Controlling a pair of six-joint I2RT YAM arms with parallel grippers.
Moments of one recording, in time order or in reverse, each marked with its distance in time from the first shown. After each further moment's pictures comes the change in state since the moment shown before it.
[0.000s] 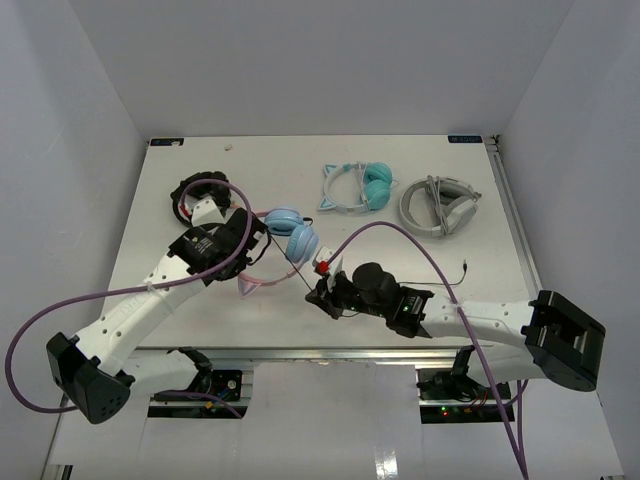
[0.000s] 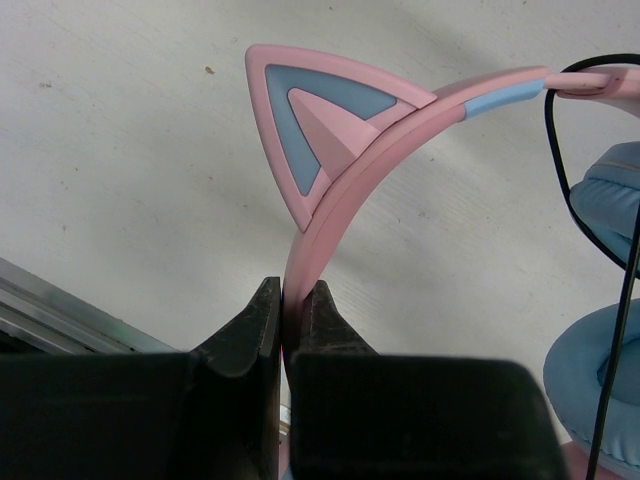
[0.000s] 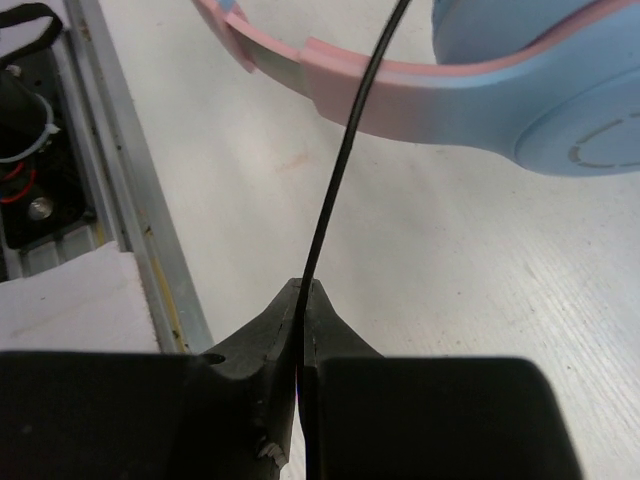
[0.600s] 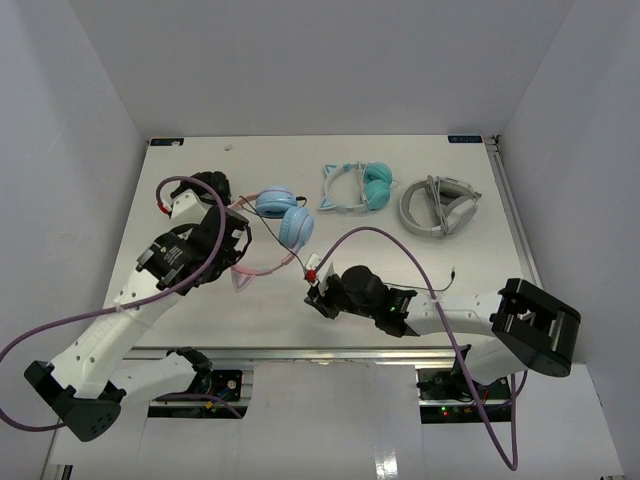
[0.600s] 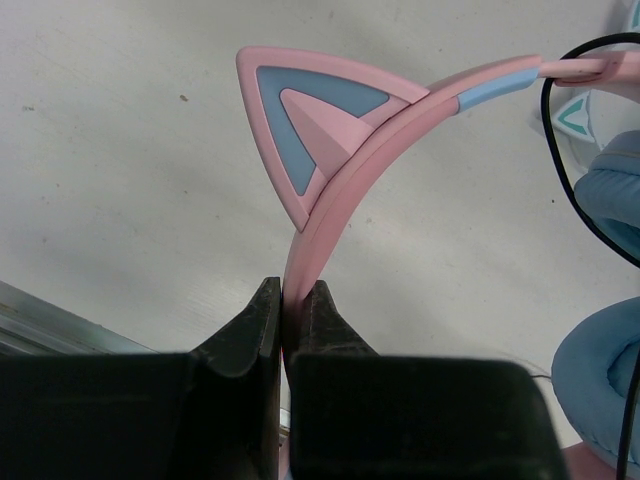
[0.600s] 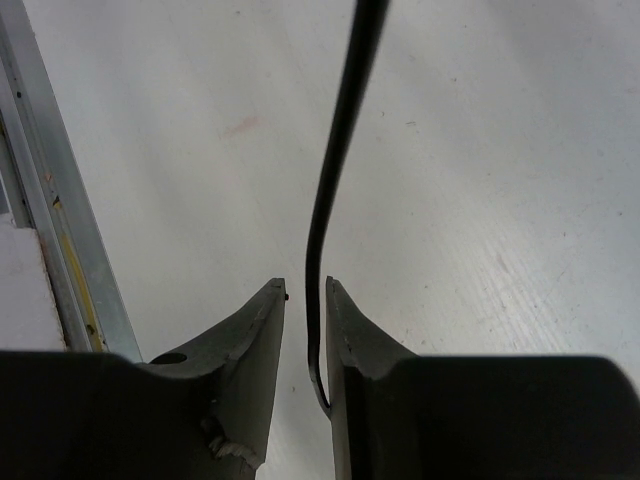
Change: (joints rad) left arm 0.008 -0.110 0.081 -0.020 0.017 0.024; right arm -0.001 0.142 -0.001 0.086 0.054 -0.122
